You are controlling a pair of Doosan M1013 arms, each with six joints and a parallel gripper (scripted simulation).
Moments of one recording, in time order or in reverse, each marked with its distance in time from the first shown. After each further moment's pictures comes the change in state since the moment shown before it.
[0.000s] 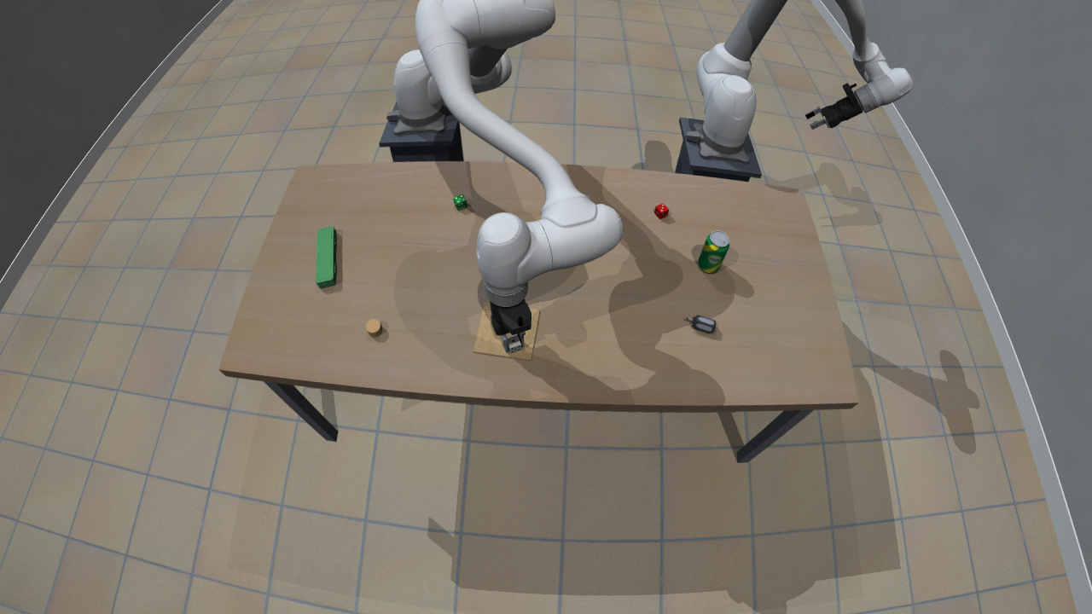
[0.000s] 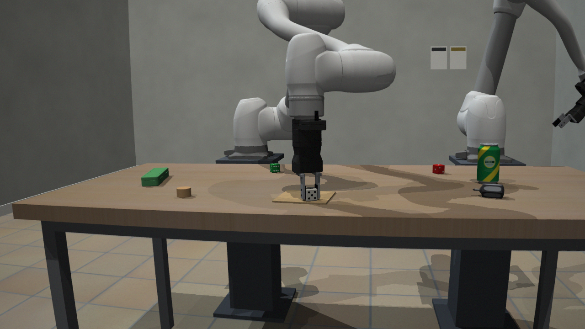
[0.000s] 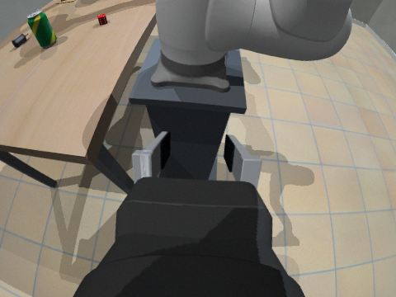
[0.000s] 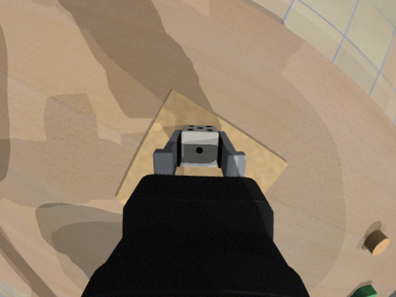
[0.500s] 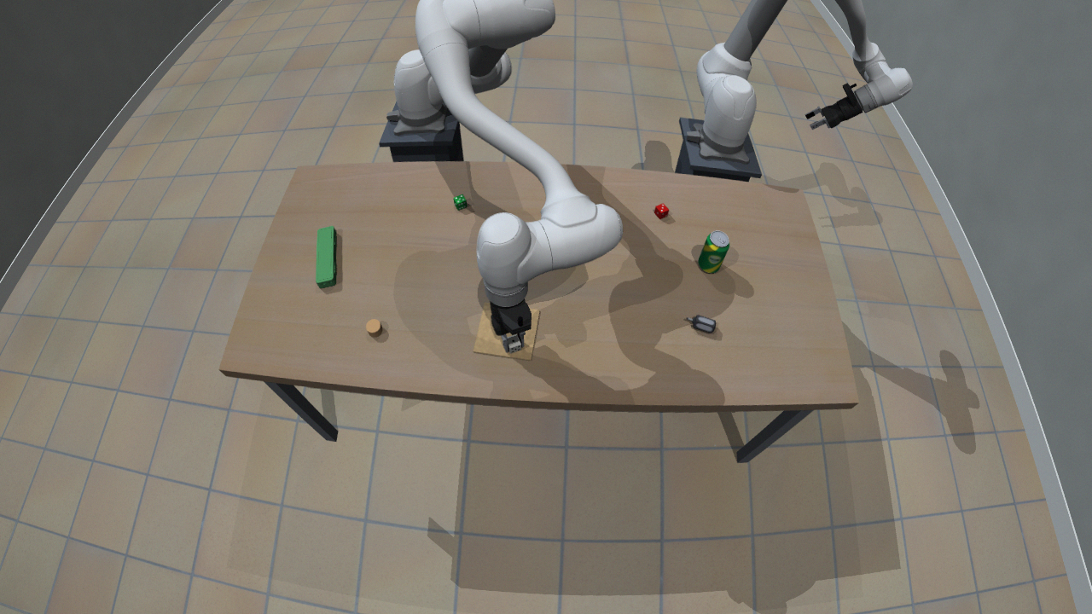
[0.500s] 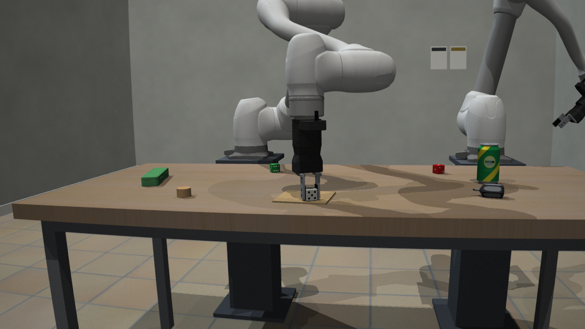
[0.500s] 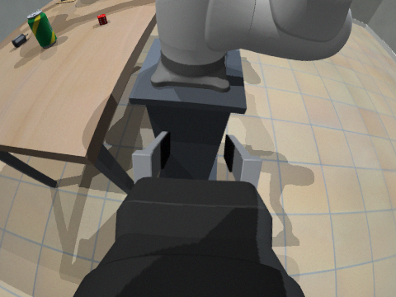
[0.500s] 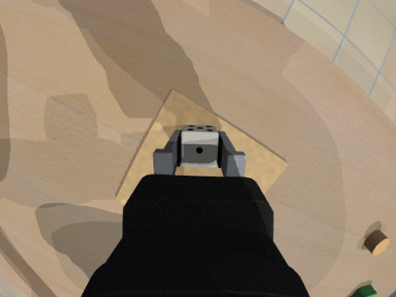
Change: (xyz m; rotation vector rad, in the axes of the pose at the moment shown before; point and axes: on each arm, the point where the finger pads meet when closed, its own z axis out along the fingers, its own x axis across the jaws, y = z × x) left arm 0.000 0.000 0.000 0.000 0.000 0.000; right arm 0.000 0.000 0.000 0.000 0.000 0.000
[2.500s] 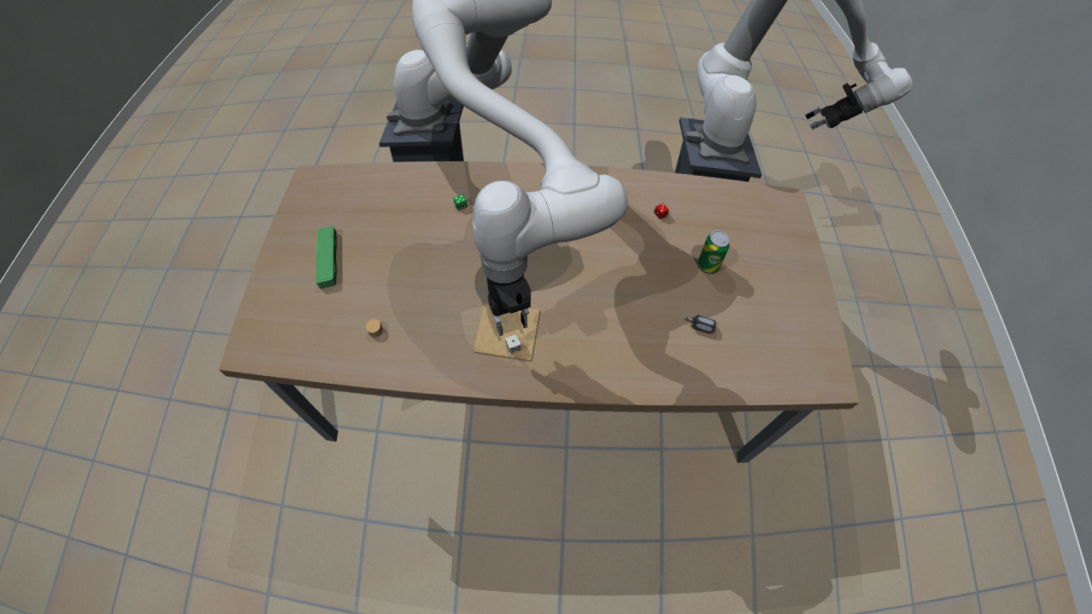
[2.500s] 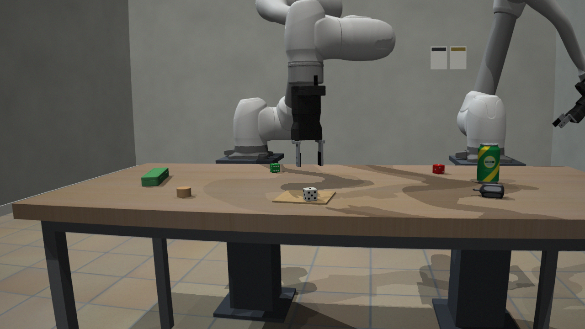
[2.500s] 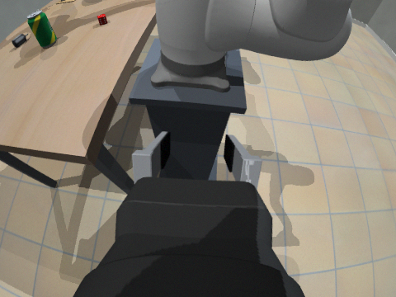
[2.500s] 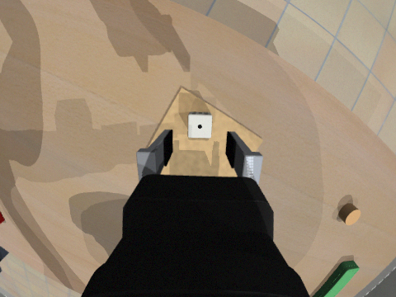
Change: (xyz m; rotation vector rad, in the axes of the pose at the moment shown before) left arm 0.000 0.000 0.000 0.000 0.000 0.000; right arm 0.000 0.003 -0.083 -0.005 0.000 0.000
